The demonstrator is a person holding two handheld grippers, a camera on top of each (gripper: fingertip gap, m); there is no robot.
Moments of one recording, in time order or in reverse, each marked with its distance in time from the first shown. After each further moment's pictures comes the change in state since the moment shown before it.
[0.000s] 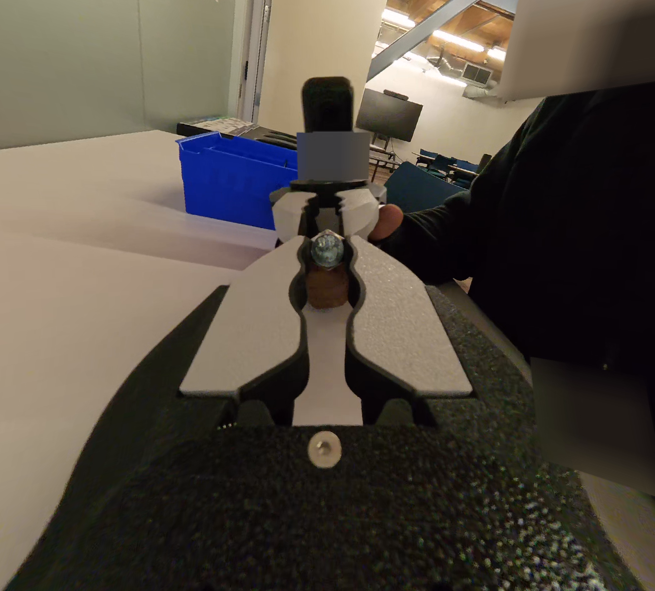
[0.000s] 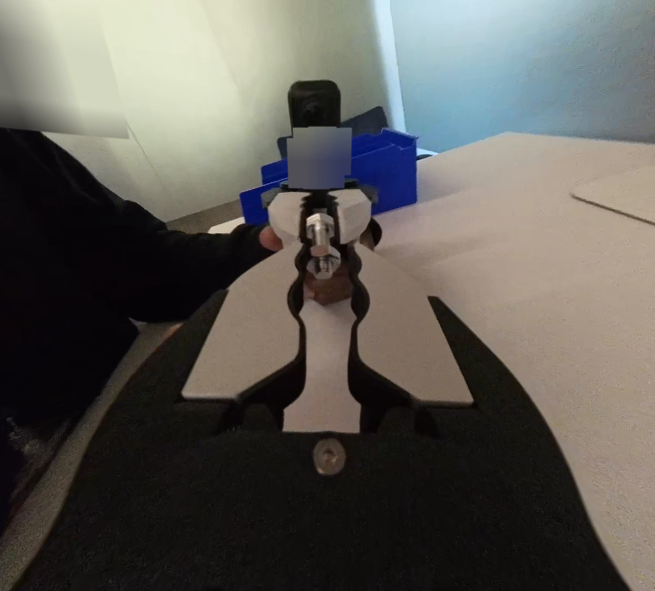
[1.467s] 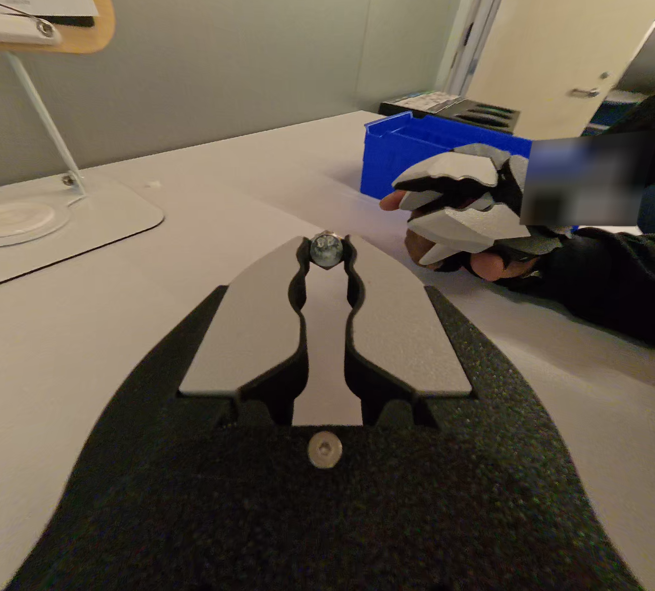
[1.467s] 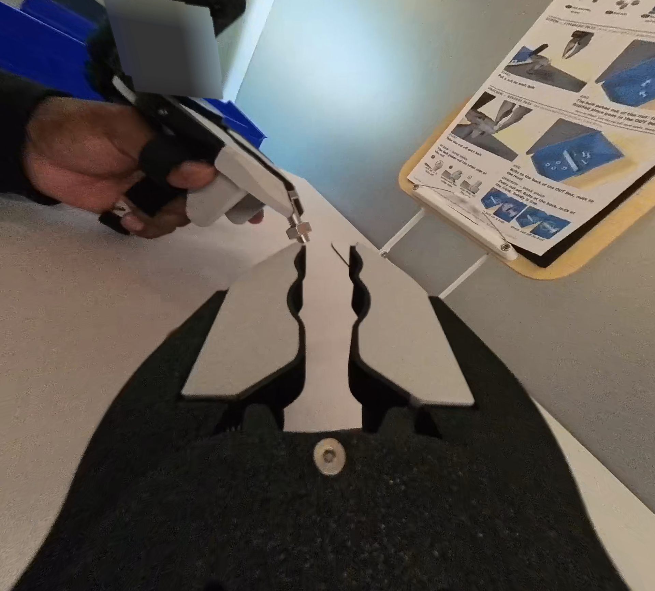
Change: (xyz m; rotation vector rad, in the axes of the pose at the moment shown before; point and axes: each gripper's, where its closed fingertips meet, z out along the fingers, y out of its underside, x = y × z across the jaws) left arm -0.066 -0.002 -0.014 -0.073 -0.629 0.110; right arm 0.045 -0.014 -0.034 0.001 0.486 -0.855
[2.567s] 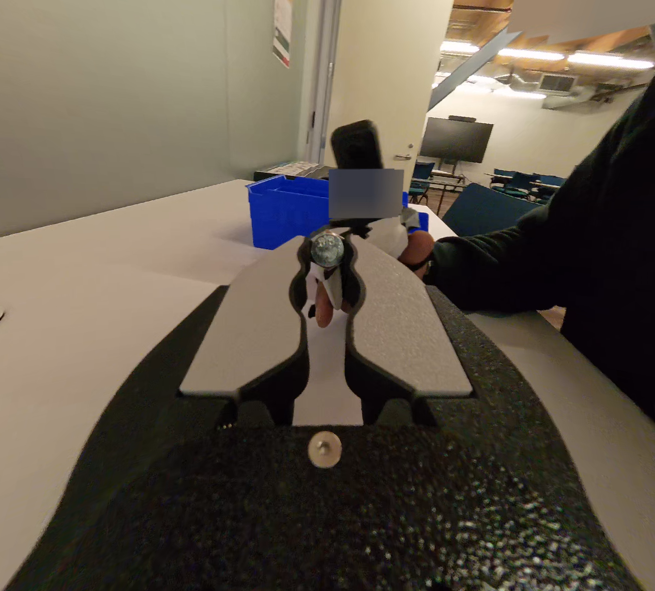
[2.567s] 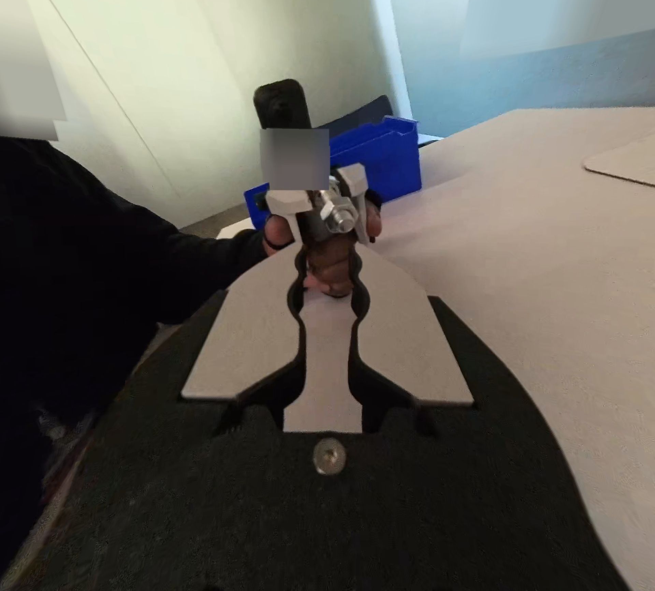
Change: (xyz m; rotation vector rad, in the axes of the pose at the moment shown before) left arm 0.047 -0.018 -0.017 0.212 0.423 -0.002; right arm -0.047 -0.020 0.004 -0.019 -0.507 0.936
